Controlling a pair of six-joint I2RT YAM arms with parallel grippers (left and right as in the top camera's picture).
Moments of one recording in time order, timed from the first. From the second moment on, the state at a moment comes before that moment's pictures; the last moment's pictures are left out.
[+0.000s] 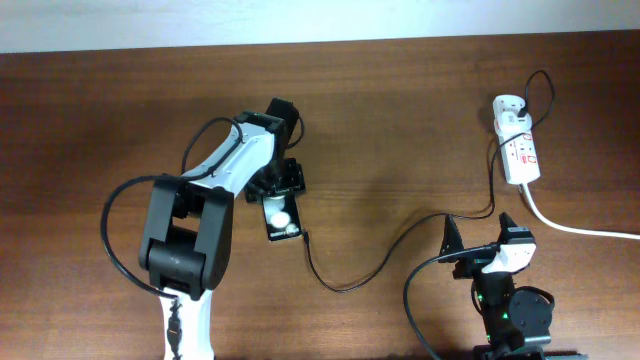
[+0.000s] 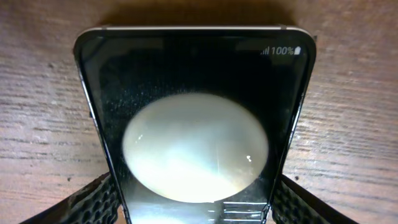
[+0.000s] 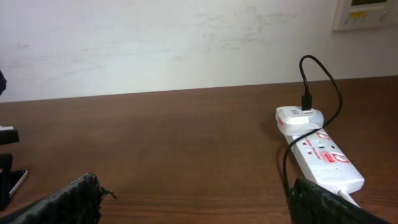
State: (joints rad) left arm -0.35 2.17 1.57 -1.01 0.03 -0.50; right arm 0.04 0.01 0.01 -0.07 0.00 0.11
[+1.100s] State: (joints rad) left arm -0.34 2.18 1.58 -0.88 -0.03 -0.38; right arm 0.04 0.01 0.01 -0.07 0.00 0.11
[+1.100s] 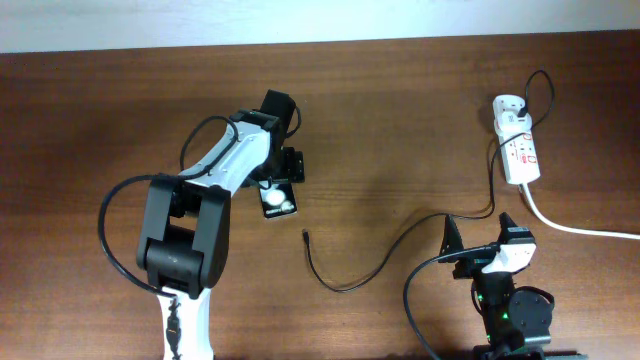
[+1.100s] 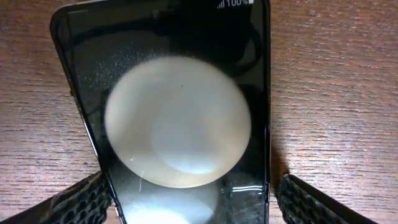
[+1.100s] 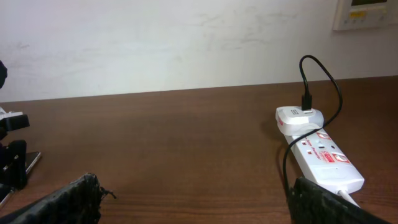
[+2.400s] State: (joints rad) left arm -0.35 2.18 1.58 -0.86 -0.06 -0.47; right arm 0.04 0.01 0.01 -0.07 0.00 0.11
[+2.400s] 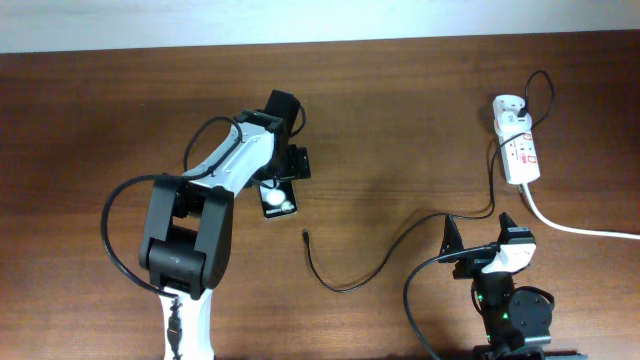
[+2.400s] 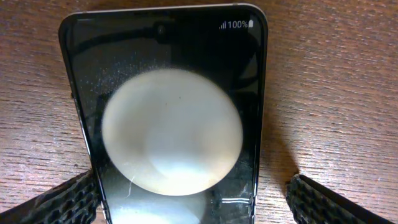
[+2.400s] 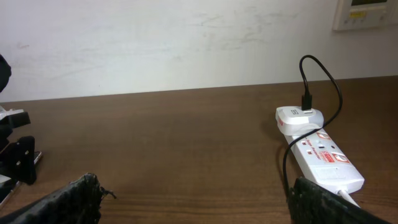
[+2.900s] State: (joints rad) left arm -0.35 2.18 1.58 -0.86 -0.06 -0.47; right arm 0.04 0.01 0.01 -0.07 0.00 0.11
